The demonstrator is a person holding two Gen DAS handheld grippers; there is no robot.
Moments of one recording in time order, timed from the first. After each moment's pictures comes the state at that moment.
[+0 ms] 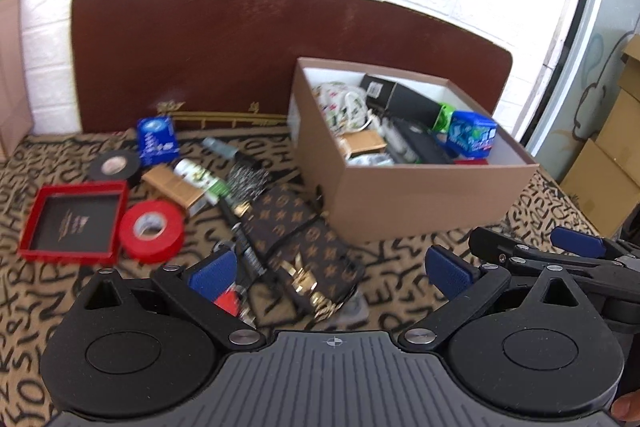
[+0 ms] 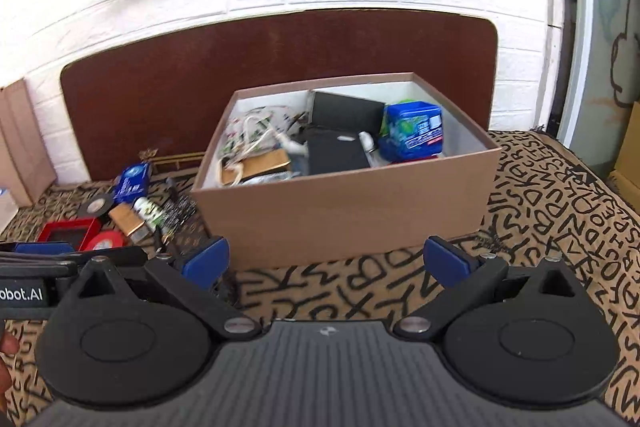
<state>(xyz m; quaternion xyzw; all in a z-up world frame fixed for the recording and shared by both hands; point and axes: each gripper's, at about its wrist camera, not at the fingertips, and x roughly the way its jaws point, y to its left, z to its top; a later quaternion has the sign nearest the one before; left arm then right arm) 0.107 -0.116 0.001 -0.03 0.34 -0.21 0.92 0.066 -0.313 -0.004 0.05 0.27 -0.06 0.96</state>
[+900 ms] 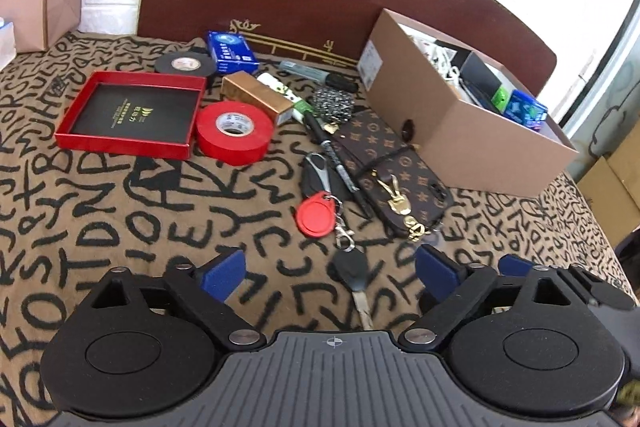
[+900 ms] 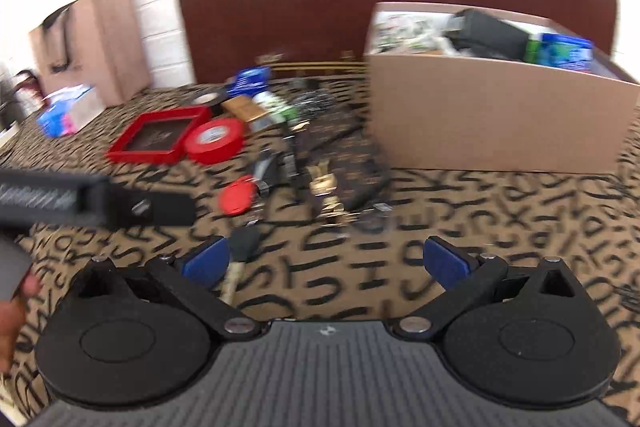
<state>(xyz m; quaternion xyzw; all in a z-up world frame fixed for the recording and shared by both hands) 0.109 -0.025 -0.061 -0.10 0.39 -0.19 0.89 0.055 -0.225 -0.074 0.01 0.33 0.09 0.94</state>
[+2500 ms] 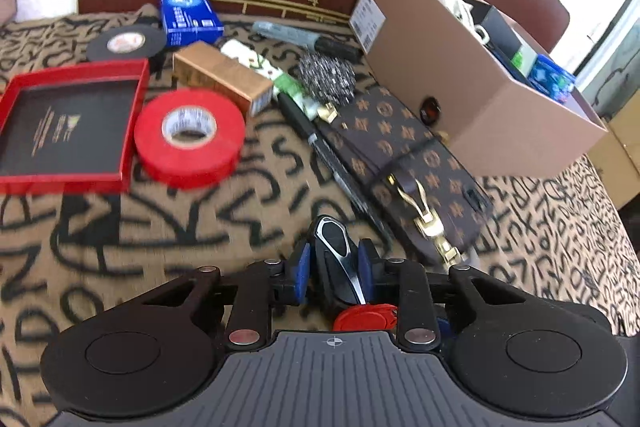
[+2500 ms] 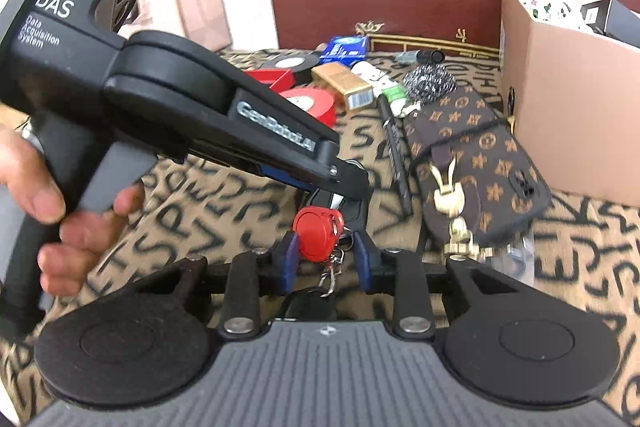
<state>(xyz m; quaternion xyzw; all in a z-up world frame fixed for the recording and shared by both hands) 0.190 -0.055 -0.093 -0.07 0.45 -0.24 0.86 0.102 -0.188 -0.117 -0.01 0.34 0.22 0.91</state>
